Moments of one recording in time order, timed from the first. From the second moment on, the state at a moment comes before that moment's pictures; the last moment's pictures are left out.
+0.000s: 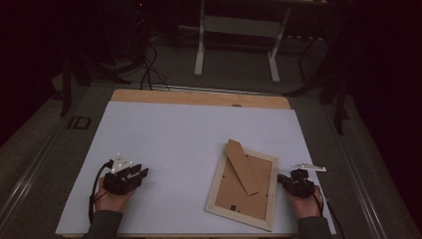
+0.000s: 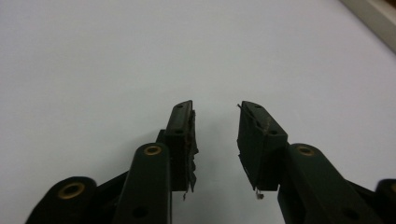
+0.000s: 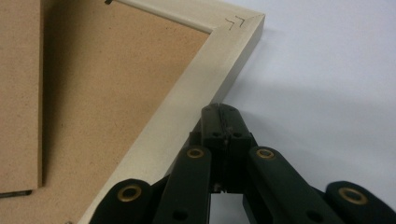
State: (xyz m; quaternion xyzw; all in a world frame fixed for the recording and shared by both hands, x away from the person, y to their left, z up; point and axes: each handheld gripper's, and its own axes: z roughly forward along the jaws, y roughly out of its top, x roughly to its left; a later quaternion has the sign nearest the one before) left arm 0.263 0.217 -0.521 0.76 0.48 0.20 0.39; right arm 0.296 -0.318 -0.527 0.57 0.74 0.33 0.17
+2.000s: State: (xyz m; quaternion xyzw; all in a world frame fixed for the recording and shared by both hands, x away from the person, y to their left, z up) left arm 0.246 0.132 -0.521 0.80 0.40 0.14 0.42; right arm 0.300 -0.255 -0.521 0.51 0.79 0.31 0.13
